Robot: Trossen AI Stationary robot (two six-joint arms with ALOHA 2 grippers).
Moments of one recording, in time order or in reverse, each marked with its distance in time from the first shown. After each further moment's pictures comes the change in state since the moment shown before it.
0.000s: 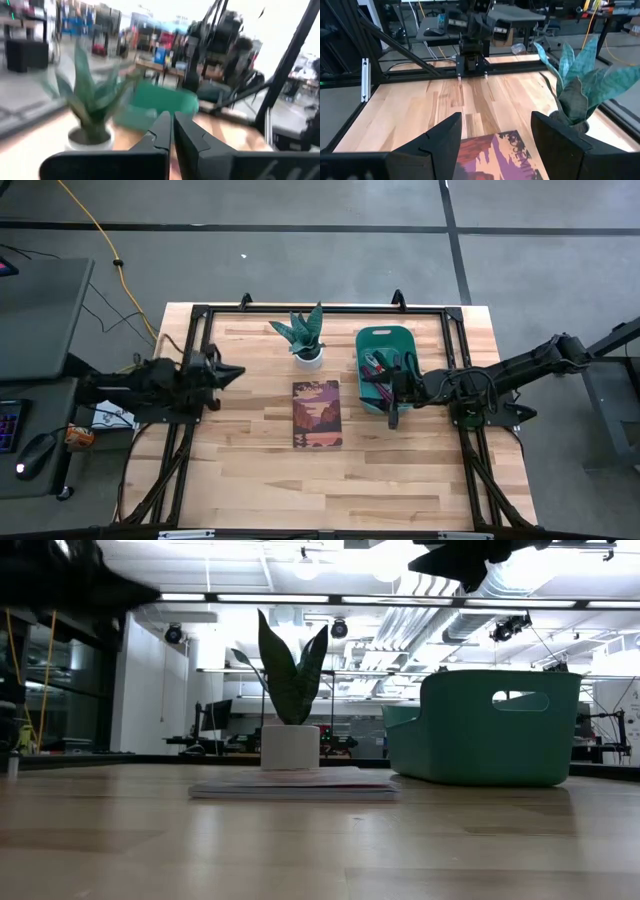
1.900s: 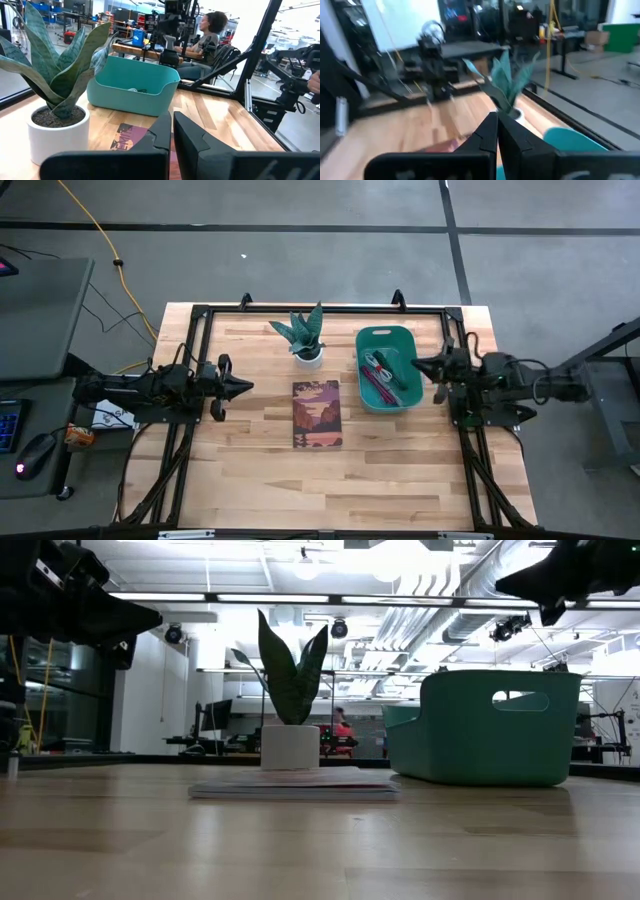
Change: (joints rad) left arm -0.001 0.034 -0.146 0.113 0.145 0.028; right arm -0.204 -0.814 -0.308 -0.345 -0.037 0.023
